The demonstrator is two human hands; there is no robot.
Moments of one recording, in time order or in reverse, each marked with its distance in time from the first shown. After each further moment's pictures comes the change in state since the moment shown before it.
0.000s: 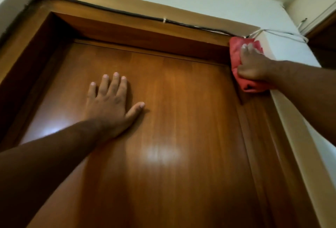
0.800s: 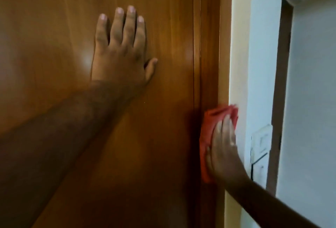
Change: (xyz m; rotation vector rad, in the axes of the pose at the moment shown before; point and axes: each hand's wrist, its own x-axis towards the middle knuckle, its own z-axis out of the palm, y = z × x) left_hand -0.154 0.141 0.077 -0.072 0.022 0.318; right_hand -0.508 0.057 0.179 -0.106 -0.147 -0.040
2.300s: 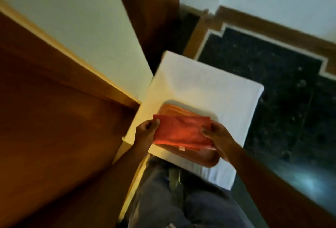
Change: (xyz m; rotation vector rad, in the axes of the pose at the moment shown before) left_hand -0.655 0.465 -0.063 -1.254 -2.071 -1.029; right_hand -0.655 0.088 -0.102 0.679 -0.657 2.162
